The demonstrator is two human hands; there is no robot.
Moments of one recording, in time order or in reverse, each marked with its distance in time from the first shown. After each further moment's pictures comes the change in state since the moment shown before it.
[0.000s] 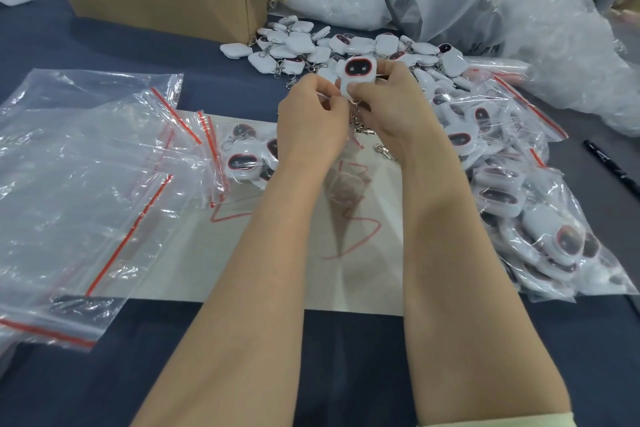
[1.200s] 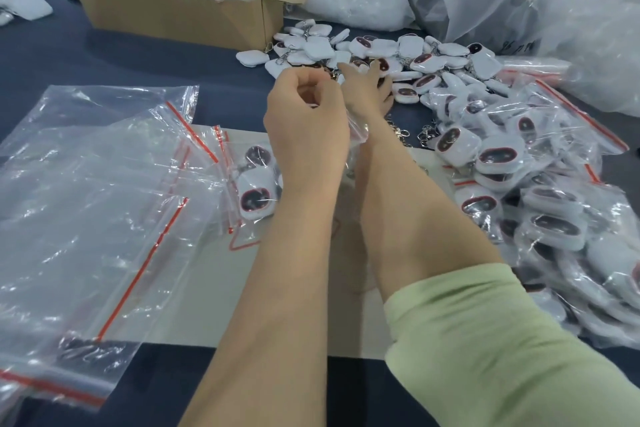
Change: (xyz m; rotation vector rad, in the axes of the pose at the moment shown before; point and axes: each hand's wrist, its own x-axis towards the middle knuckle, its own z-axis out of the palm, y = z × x) left_hand 0.007 0.004 -0.015 -0.331 0.268 -0.062; right_hand 0.076 0.029 0.057 -0.910 0.037 0.079
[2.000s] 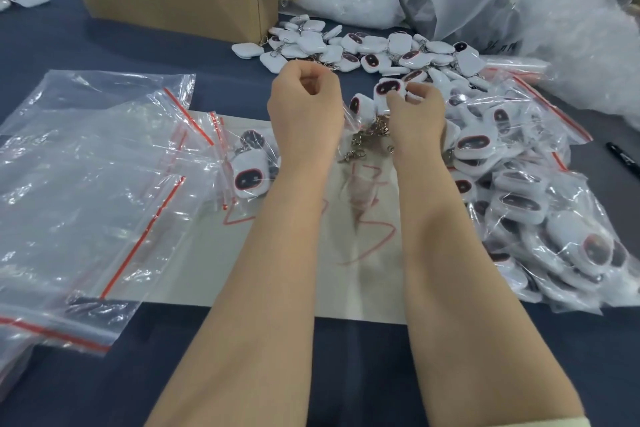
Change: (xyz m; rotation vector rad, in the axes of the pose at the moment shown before) left_hand -0.005 0.001 0.003 0.006 -0.062 -0.058; right_hand -0.058 0.054 -0.038 0.696 0.369 0.132
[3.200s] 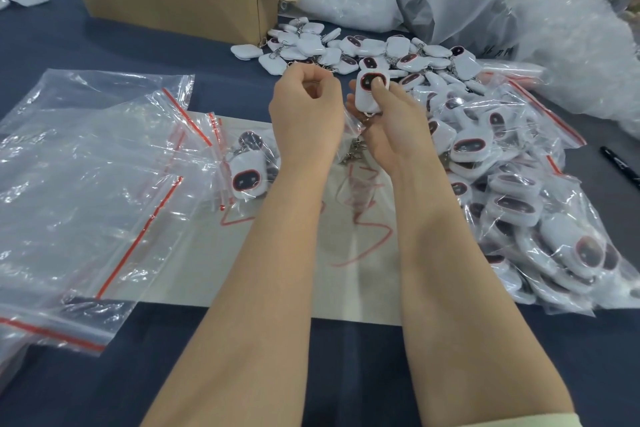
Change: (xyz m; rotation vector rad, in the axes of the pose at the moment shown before) left_hand -0.001 0.000 0.001 0.021 -0.019 0.006; right_hand -0.010 -0.006 0.009 0.691 -0.419 0.172
